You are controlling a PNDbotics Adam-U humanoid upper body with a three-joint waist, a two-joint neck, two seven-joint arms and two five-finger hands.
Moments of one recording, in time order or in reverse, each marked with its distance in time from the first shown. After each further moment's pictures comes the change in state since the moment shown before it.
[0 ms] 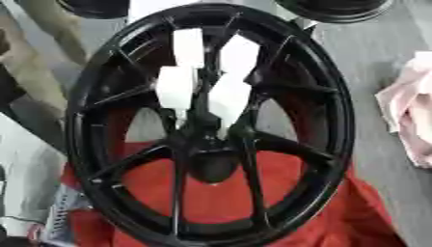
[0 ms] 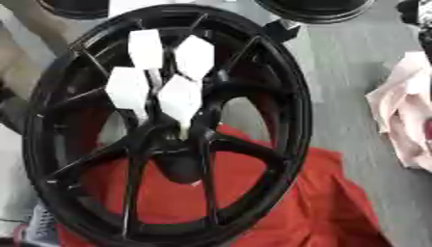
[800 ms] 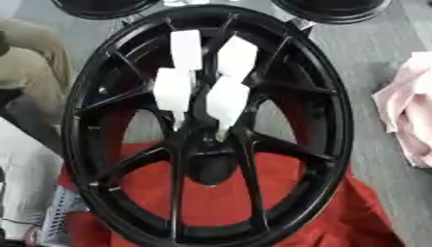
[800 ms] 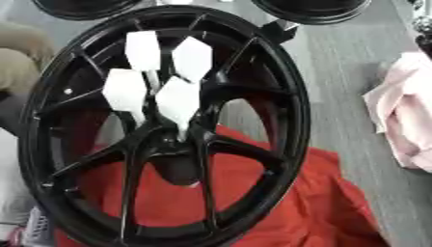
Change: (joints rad) left arm 0.000 0.009 0.000 0.000 -0.004 -0.002 0.001; right arm -0.011 -0.222 0.041 0.000 0.102 -0.068 0.097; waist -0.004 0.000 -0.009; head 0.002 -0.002
